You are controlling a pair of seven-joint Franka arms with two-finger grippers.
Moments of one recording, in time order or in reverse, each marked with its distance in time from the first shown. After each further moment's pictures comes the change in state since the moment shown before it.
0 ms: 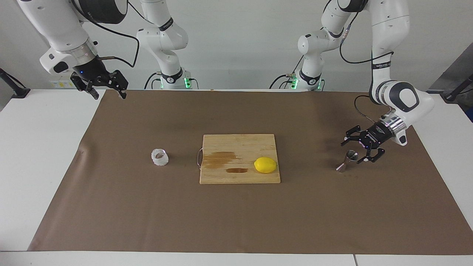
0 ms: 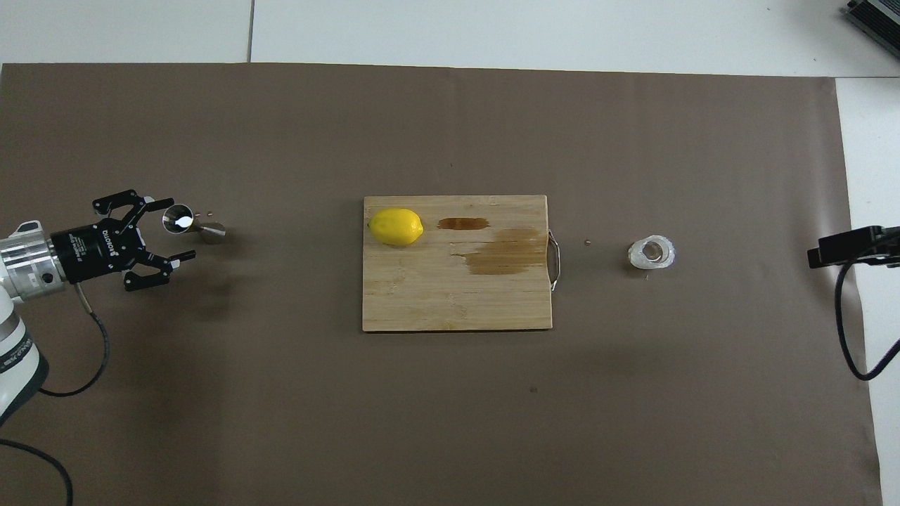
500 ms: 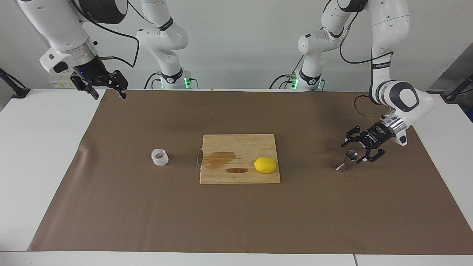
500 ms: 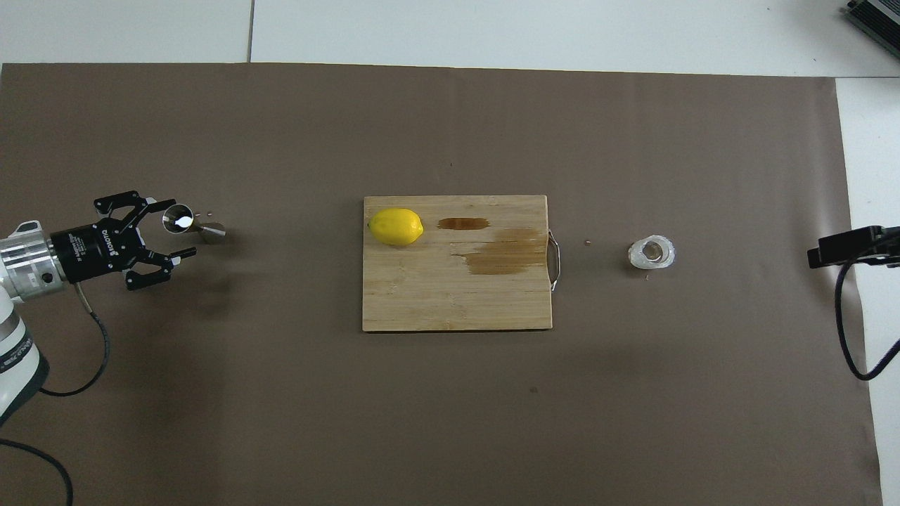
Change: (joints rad) left arm 0.000 0.000 0.000 0.000 -0.005 0.005 0.001; right arm 0.000 0.000 0.000 0.000 0.000 0.000 0.000
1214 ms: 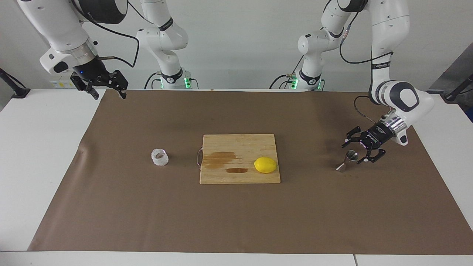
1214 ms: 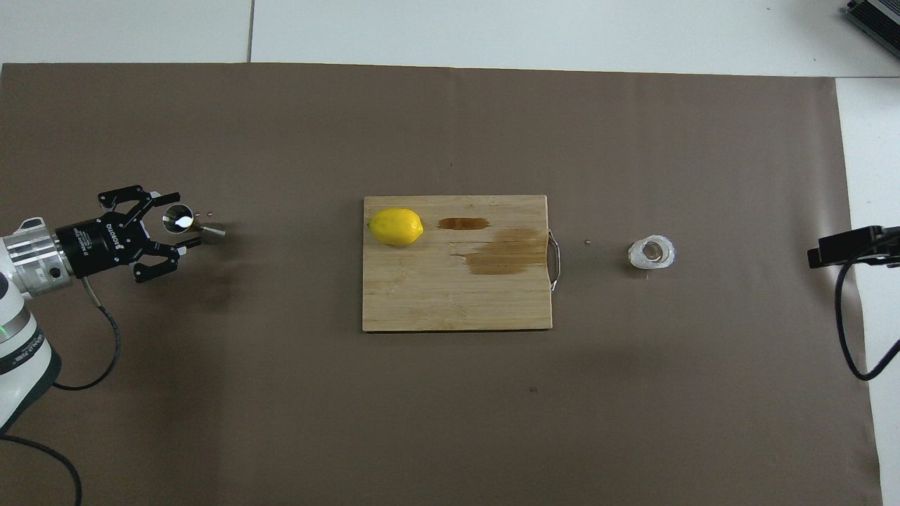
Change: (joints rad) left arm -0.026 0.000 -0.002 0.000 -0.046 0.051 0.001; right arm 0.000 0.000 0.000 0.000 0.000 0.000 0.000
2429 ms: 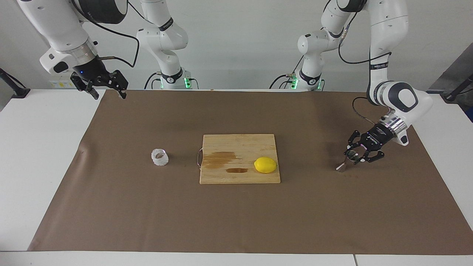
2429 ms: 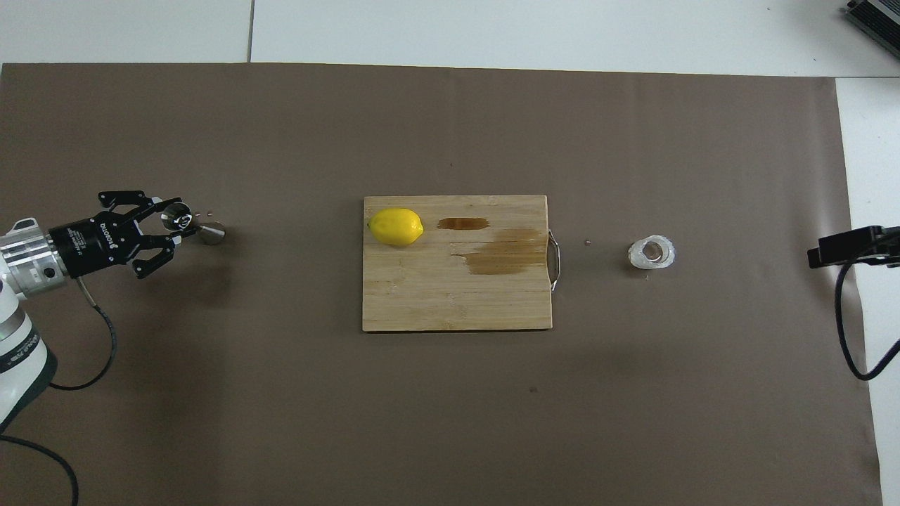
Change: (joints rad) left arm 0.004 0.000 0.007 0.007 -0.002 0.005 0.000; right arm 0.000 0.000 0.000 0.000 0.000 0.000 0.000
